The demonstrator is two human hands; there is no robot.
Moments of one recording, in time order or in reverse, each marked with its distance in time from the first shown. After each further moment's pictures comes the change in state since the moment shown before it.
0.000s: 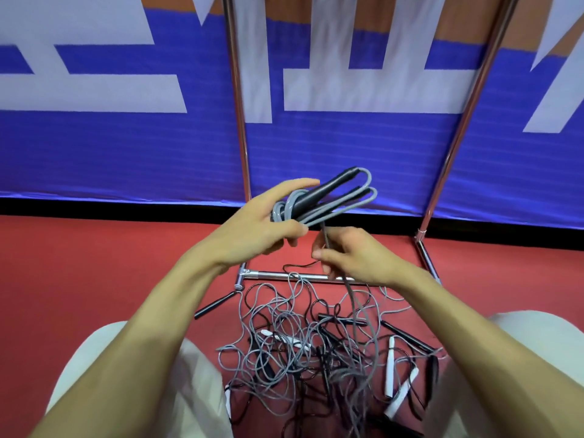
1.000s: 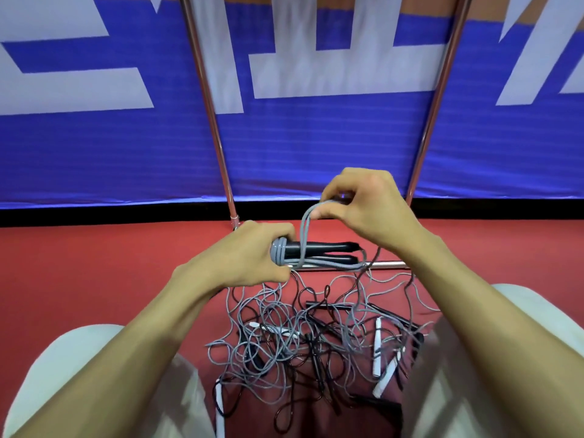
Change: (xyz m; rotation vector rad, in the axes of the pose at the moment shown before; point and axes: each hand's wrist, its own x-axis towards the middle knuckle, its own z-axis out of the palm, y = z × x) left_hand 0.010 -0.024 0.036 0.713 -0.160 -0.008; right_hand -0.023 -0.014 -0.051 -0.285 0.533 -0.165
